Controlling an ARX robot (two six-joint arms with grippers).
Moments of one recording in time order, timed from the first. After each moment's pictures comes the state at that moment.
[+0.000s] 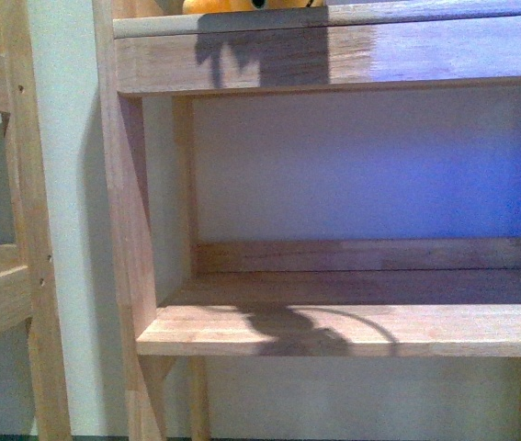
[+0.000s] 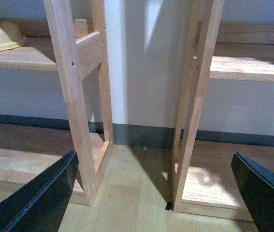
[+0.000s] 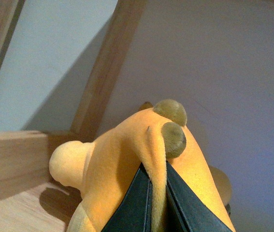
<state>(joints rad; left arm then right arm) 0.00 0.01 0.01 0.00 0.00 0.00 0.40 2.33 2.83 0.03 0.07 -0.43</state>
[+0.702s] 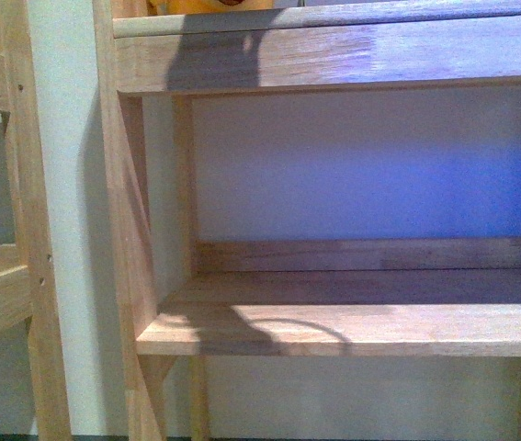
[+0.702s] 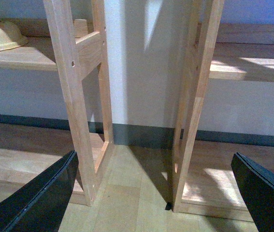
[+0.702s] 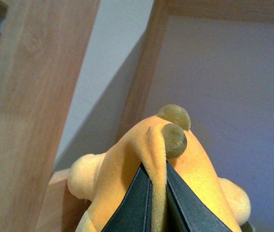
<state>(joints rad) 0.00 0.01 0.01 0.00 0.00 0.00 0.50 2.18 2.55 0.22 0.14 -0.38</state>
